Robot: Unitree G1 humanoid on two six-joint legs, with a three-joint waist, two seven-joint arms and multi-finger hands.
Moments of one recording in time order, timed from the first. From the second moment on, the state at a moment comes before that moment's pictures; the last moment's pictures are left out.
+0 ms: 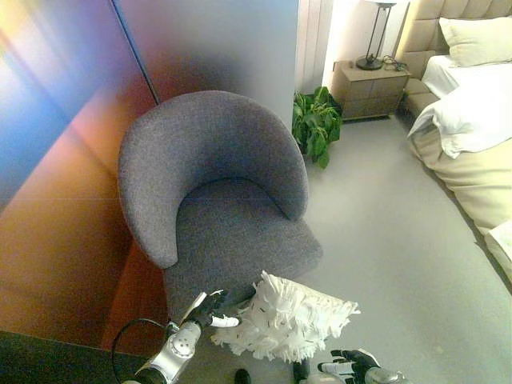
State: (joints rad) left arm -0.14 0.31 -0.56 0.91 -0.09 -0.11 0.11; right arm -0.08 -0.29 0.35 1.21 0.11 0.03 0.09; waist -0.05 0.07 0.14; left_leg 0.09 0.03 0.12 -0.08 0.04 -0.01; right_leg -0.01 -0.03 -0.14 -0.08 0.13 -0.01
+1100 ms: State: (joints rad) left arm -0.30 0.28 -0.58 0.97 -0.11 -0.12 0.13; right arm -0.20 -0.32 0.37 1.19 0.11 -0.01 0.07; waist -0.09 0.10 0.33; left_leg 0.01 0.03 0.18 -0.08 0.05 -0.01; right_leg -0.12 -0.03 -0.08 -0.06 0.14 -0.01
